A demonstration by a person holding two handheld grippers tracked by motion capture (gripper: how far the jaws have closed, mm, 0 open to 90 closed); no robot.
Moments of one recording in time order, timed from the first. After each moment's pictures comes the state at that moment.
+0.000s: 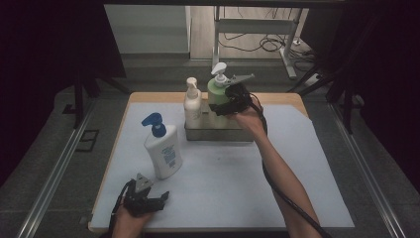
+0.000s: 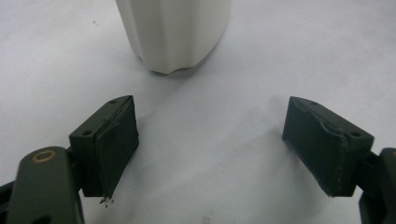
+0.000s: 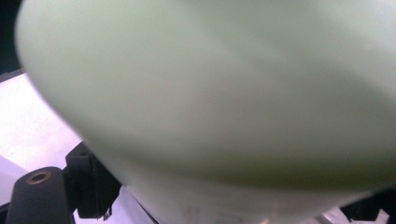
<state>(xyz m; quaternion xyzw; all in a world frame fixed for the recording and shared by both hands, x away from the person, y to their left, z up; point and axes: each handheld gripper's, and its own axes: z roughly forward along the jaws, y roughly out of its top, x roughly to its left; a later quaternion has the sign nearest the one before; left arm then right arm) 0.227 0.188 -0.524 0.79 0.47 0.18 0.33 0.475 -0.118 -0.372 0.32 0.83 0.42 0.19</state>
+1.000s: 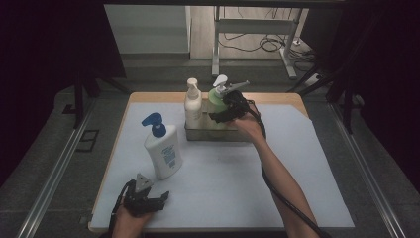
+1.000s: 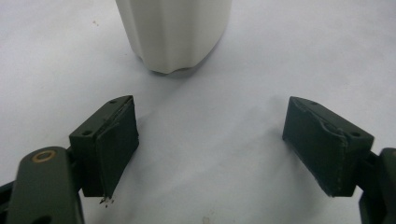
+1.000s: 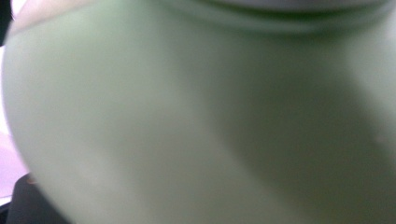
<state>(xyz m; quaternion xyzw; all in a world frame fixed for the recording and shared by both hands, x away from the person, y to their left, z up) 0.227 0.188 -0.524 0.80 0.47 0.18 0.33 0.480 -0.115 -0.403 0.33 0.85 0.38 0.16</state>
